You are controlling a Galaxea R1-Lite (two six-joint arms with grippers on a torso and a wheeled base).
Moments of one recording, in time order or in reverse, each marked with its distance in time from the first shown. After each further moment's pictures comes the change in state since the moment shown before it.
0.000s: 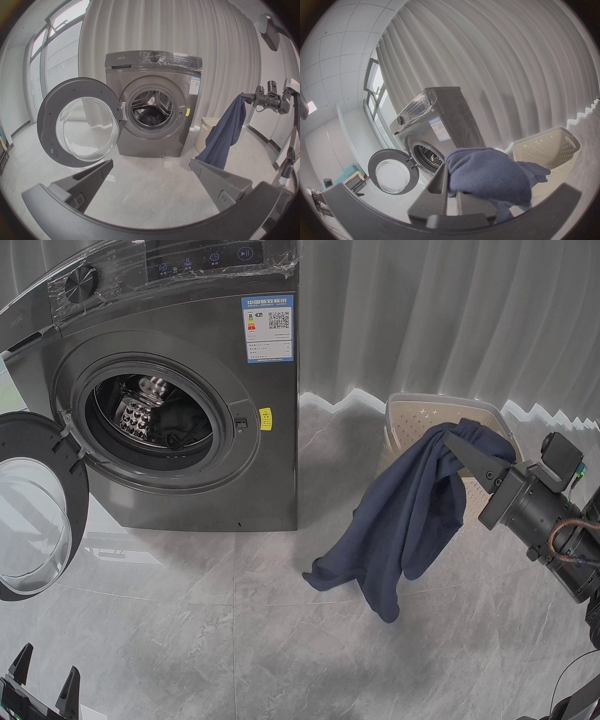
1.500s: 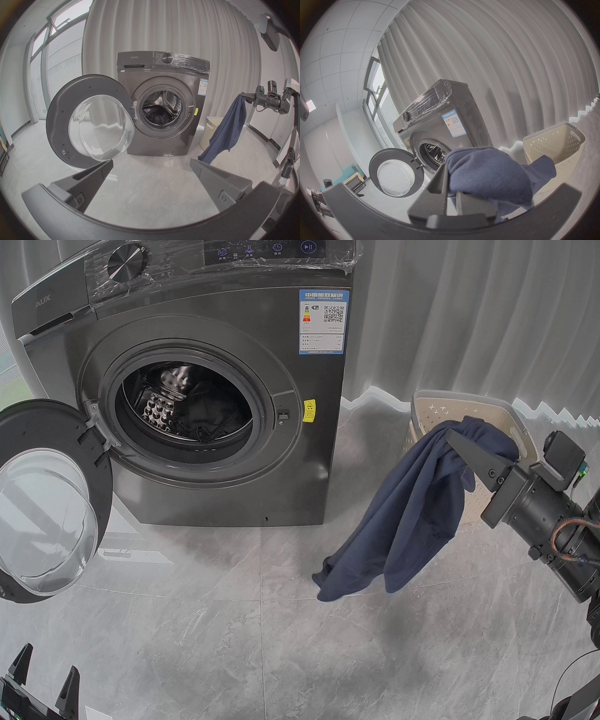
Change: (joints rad) left arm 0.001 0.000 0.000 0.000 0.000 -0.001; right arm 0.000 -0.006 0.000 0.000 -0.001 -0.001
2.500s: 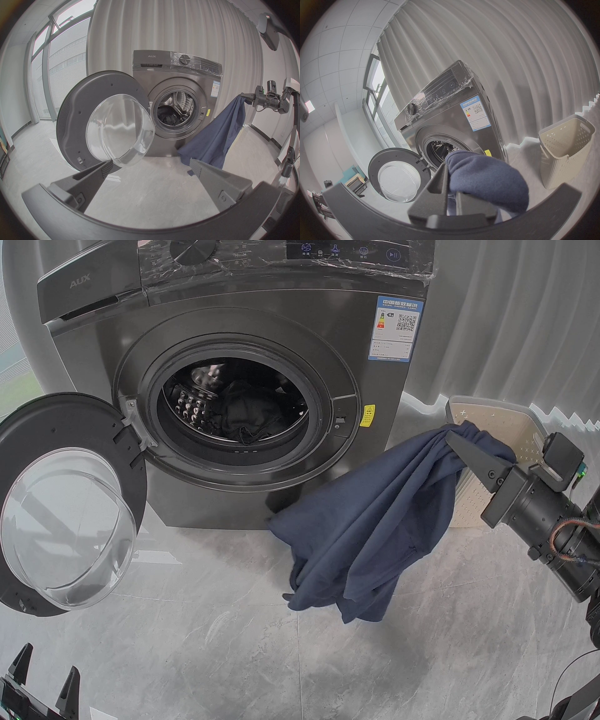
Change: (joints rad) left arm 0.000 0.000 0.000 0.000 0.000 0.006; right arm -0.007 0.003 0.005 -0.001 0.002 0.018
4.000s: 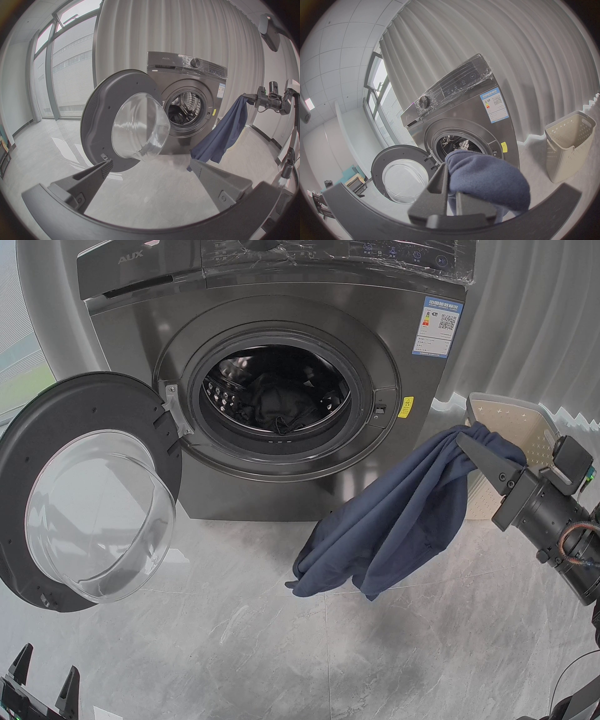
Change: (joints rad) left arm 0.000 0.000 0.000 0.000 0.002 -0.008; right arm -0.005 -0.036 0.026 0.005 -0.006 -0.005
